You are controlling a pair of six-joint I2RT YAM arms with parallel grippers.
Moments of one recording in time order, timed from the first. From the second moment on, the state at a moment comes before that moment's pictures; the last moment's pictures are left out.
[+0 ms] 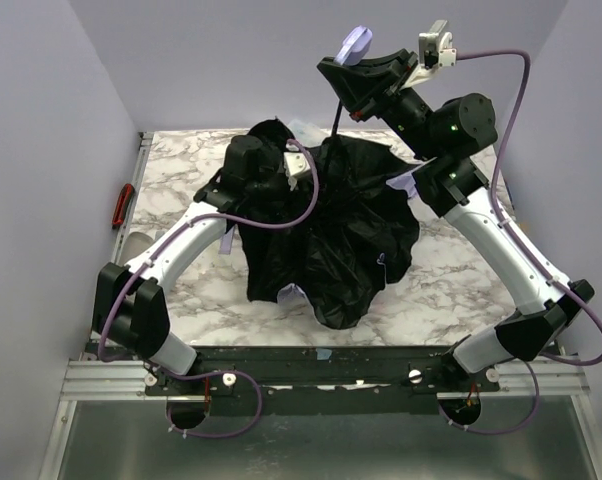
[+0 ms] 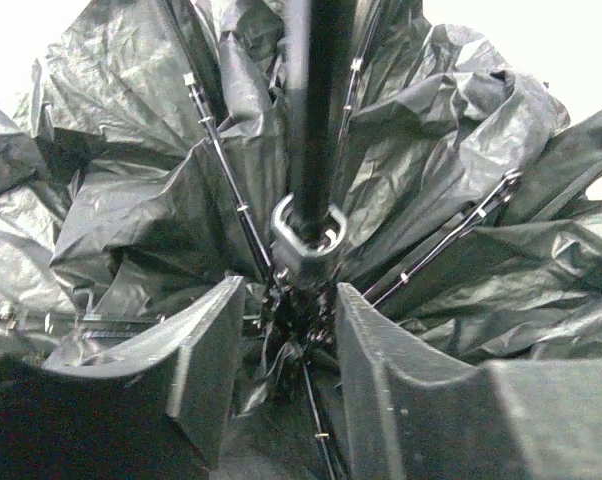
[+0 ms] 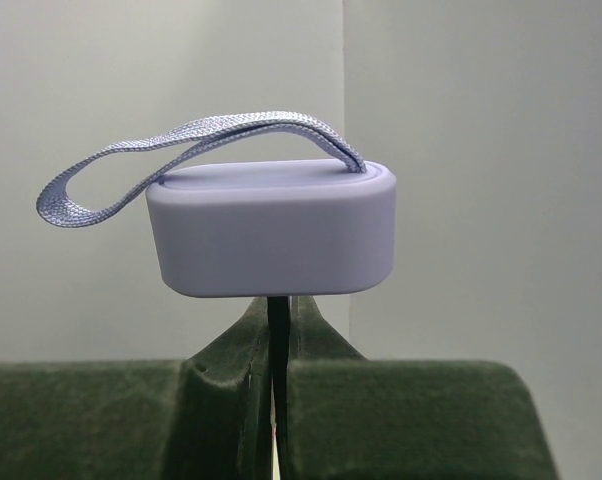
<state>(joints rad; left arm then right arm) -0.45 1.52 1.26 -0.13 0.79 0.40 0.62 1.50 1.73 0.40 -0.35 0.24</state>
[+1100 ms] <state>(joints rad) -0.45 1.50 1.48 -0.52 1.13 0.61 0.62 1.44 1.63 0.43 -0.58 0.36</state>
